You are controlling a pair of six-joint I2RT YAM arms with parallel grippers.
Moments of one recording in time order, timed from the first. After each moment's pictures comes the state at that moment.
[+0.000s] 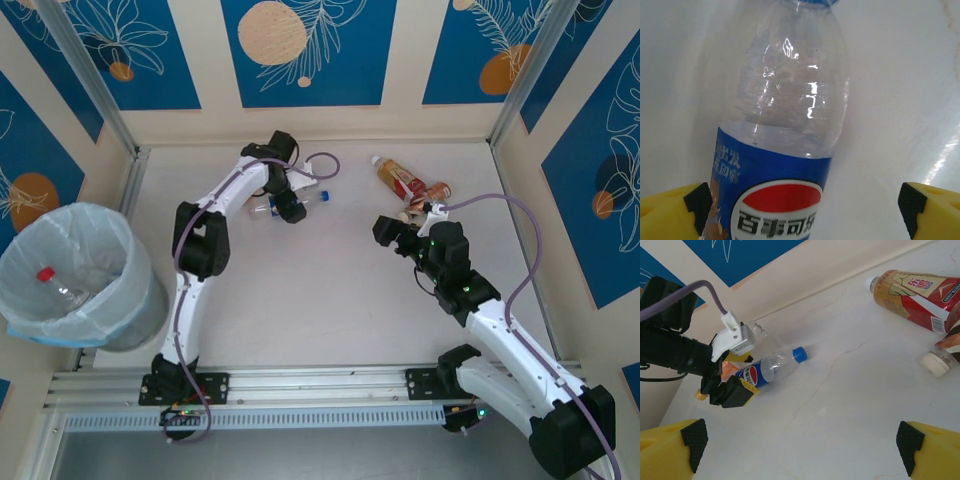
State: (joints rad) left arm -0.42 2.40 2.20 -1.07 0.12 0.70; right arm 0.40 0.83 0.59 -0.10 0.03 0.61
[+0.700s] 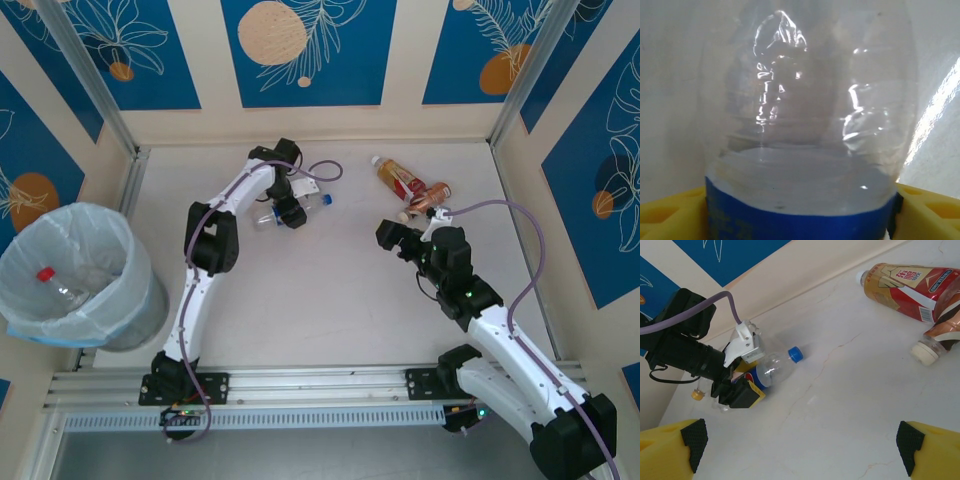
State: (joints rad) left arm -0.42 2.52 2.32 -1.18 0.17 0.70; right arm 0.39 0.79 0.55 -0.13 0.04 0.63
